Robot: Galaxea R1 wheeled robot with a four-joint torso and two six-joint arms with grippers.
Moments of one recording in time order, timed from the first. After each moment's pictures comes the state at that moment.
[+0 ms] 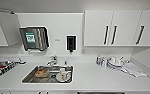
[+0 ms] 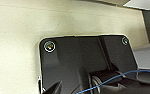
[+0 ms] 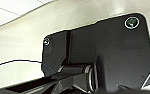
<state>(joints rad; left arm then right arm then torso) 1.43 2.67 -2.26 -0.13 -0.01 0.14 -1.50 2.72 -2.20 -0.13 0.03 0.20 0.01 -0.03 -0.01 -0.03</state>
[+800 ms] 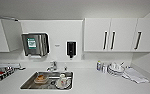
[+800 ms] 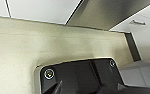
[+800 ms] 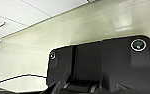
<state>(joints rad) 1.42 2.33 -1.80 -0.14 -0.08 0.13 -1.50 2.65 -2.09 -0.10 0.03 0.20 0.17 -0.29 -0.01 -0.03</state>
